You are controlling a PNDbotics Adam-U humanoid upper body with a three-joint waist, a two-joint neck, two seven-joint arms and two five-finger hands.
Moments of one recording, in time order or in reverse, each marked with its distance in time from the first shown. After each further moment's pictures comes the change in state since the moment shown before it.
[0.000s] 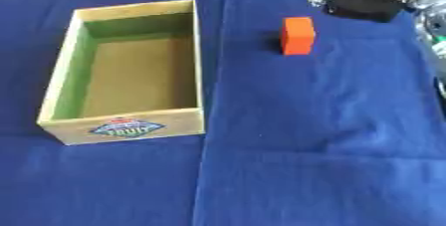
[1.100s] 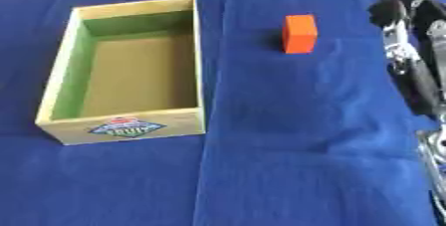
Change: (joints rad) left arm -0.018 0.000 0.010 0.000 -0.007 -0.011 0.014; right arm 0.472 0.214 -0.135 -0.368 -0.369 0.213 -0.517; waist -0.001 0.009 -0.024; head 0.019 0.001
